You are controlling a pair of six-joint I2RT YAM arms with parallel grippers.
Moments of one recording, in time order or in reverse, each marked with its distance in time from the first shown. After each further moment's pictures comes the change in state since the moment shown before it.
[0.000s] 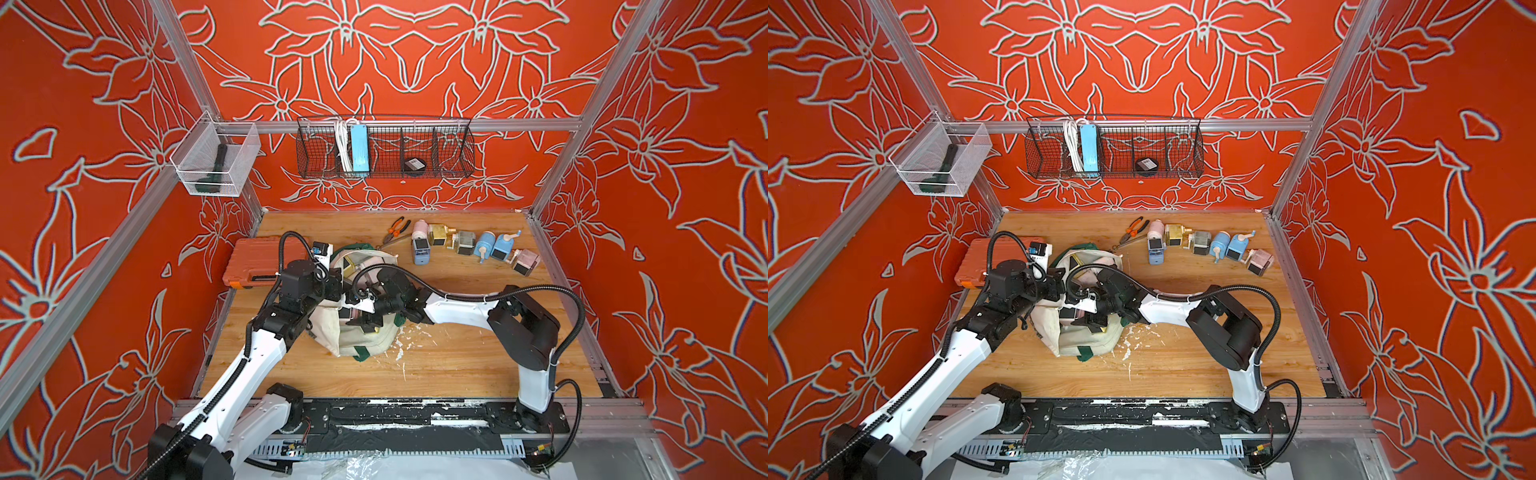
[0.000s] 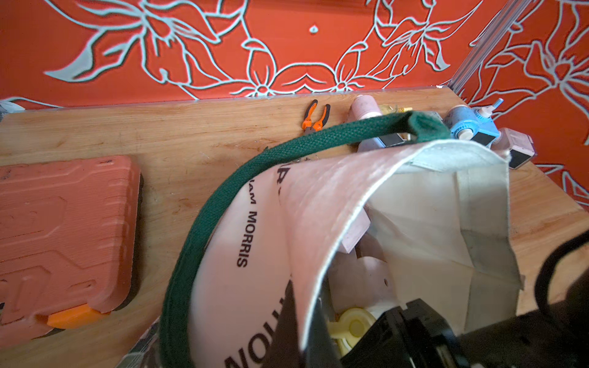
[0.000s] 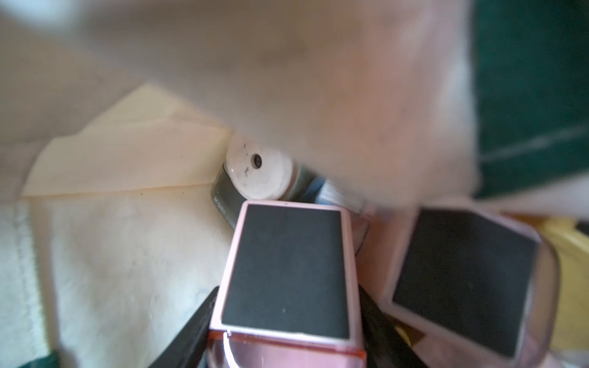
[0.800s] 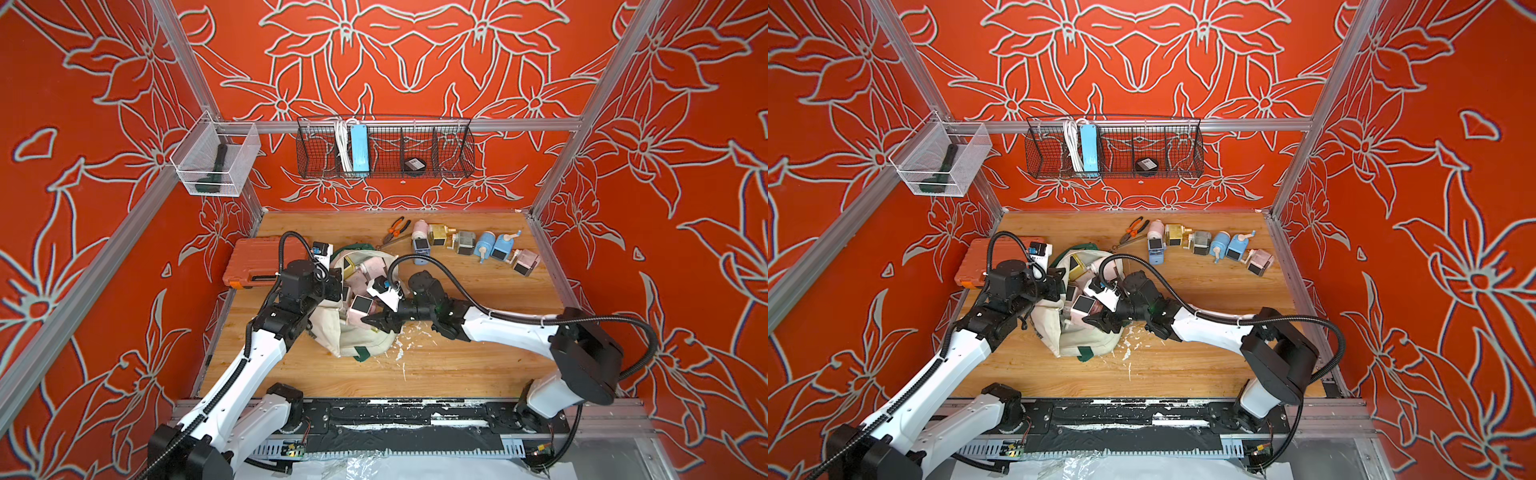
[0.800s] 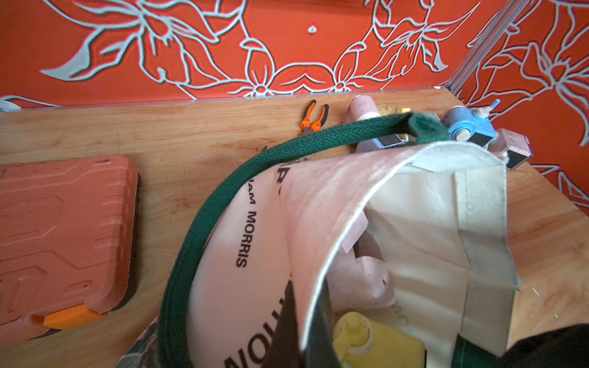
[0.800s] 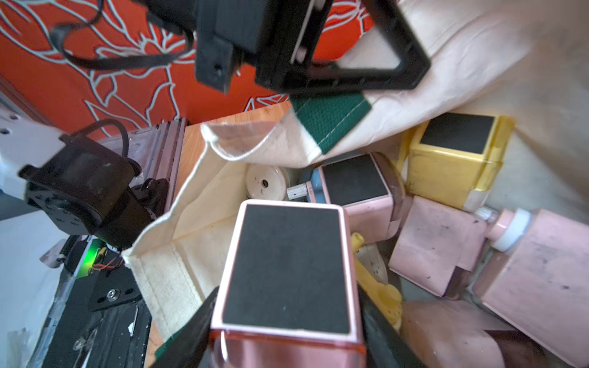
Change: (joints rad) left arm 0.000 -0.002 0.000 0.000 0.005 -0.005; right arm 0.004 -0.377 -0.272 0.080 0.119 0.439
